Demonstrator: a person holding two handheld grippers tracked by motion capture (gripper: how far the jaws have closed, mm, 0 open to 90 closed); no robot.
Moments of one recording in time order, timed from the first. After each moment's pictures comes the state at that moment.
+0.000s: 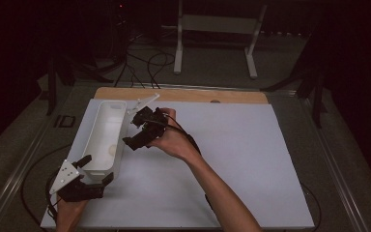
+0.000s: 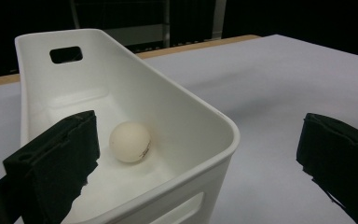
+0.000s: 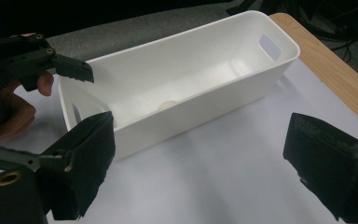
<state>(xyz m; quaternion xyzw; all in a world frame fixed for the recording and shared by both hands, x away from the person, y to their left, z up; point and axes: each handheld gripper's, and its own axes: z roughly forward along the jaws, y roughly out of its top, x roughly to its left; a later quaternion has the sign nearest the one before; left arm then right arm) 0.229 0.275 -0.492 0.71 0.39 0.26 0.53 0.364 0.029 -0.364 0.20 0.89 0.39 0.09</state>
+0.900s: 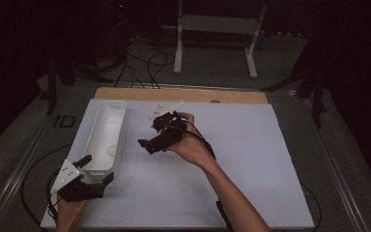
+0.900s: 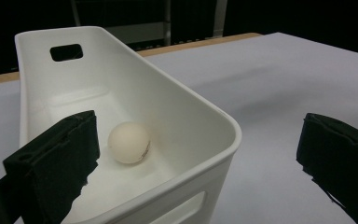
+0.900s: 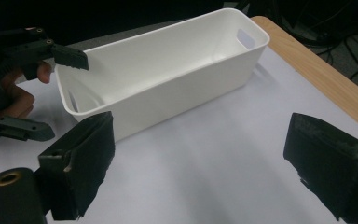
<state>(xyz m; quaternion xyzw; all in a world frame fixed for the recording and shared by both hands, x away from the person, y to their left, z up) 0.229 0.275 -0.493 0.71 0.39 0.26 0.52 0.351 -0.019 -0.367 0.22 0.87 0.42 0.10</state>
